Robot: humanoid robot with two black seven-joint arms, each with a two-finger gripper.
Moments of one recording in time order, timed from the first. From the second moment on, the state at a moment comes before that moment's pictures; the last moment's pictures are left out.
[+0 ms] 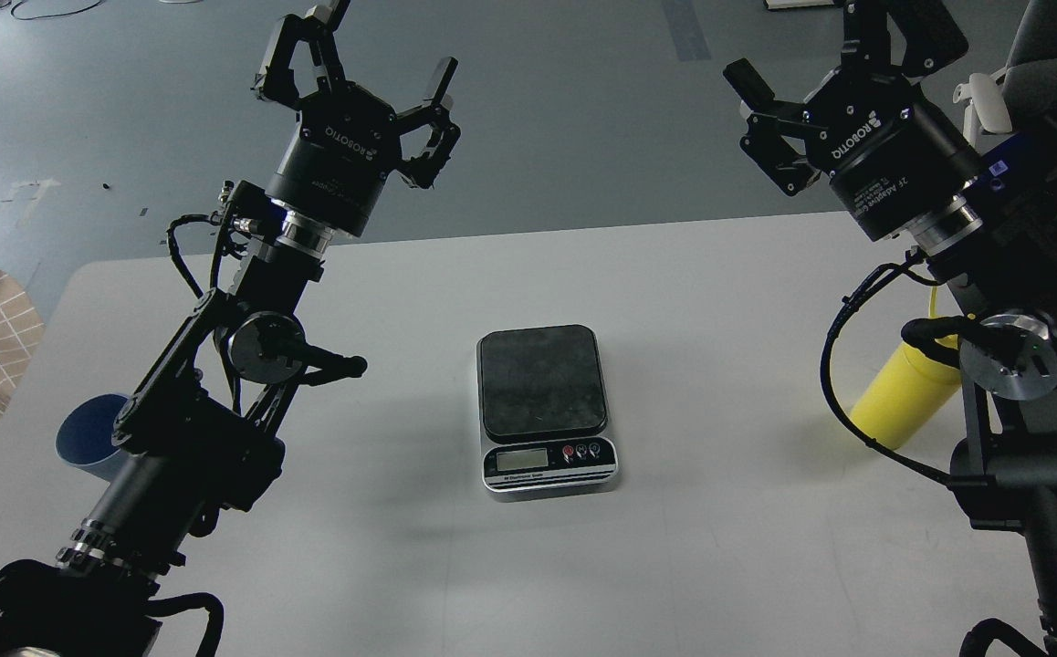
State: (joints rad) left arm -0.60 0.07 -1.21 -1.10 0.48 -0.49 -0.31; right arm 0.37 0.00 1.60 1.60 -0.91 0.47 -0.15
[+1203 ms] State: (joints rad) left arm -0.61 0.07 -1.21 -1.10 0.48 -0.49 -0.31; right arm 0.36 0.00 1.60 1.58 -0.90 0.46 -0.15
